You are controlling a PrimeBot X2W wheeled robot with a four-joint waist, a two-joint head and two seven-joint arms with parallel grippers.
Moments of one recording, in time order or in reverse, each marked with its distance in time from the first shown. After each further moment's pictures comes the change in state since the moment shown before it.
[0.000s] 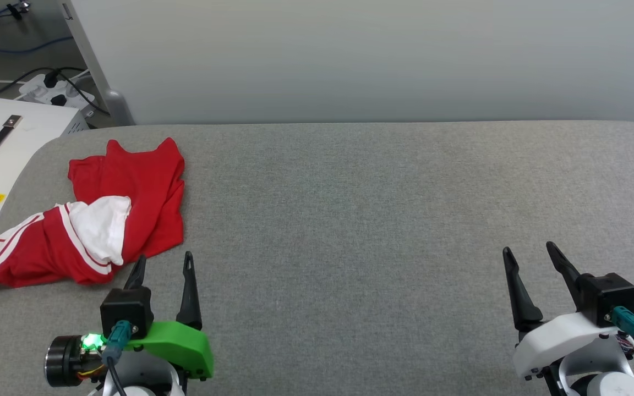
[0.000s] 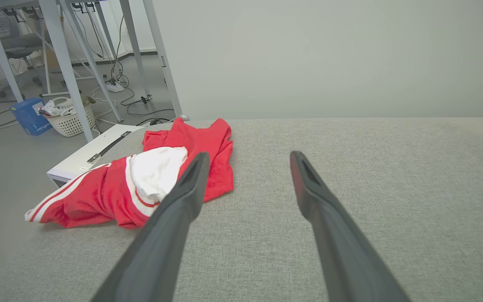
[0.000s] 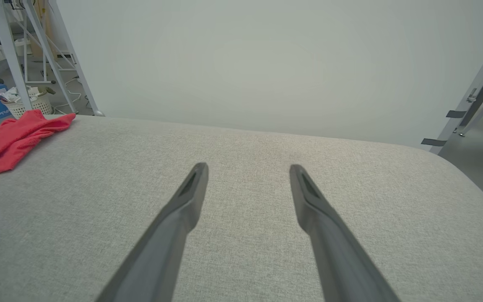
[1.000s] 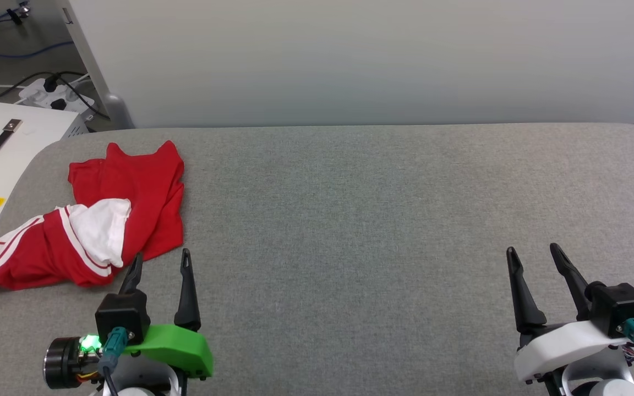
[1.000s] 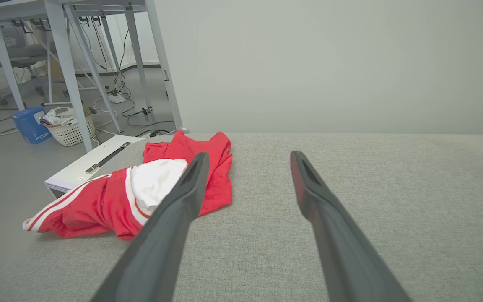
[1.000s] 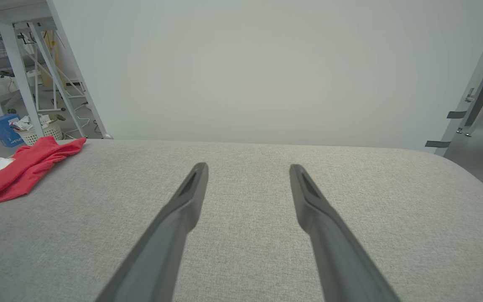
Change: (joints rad) left arm 0.003 0.000 -0.002 0.004 -0.017 0.008 -0.062; right arm 0.022 0.000 0.005 -0.011 0.067 0.000 -0.063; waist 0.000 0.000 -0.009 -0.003
